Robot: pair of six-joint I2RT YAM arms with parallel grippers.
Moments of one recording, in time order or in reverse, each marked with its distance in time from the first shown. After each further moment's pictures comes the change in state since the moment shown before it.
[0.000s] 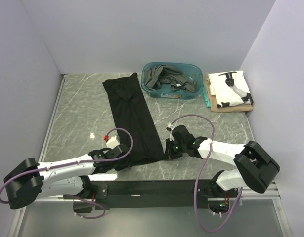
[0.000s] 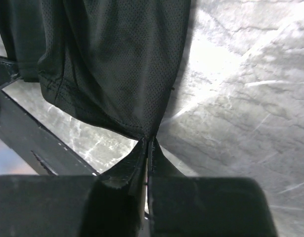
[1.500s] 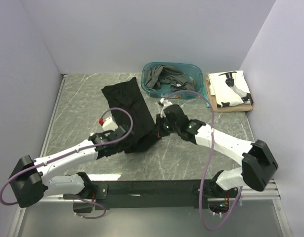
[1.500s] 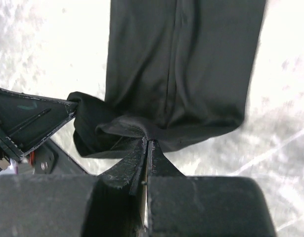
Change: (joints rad) left arm 0.086 0.080 0.332 -0.251 -0.199 -0.047; right arm 0.032 -0.005 0.370 -0.102 0.192 -0.053
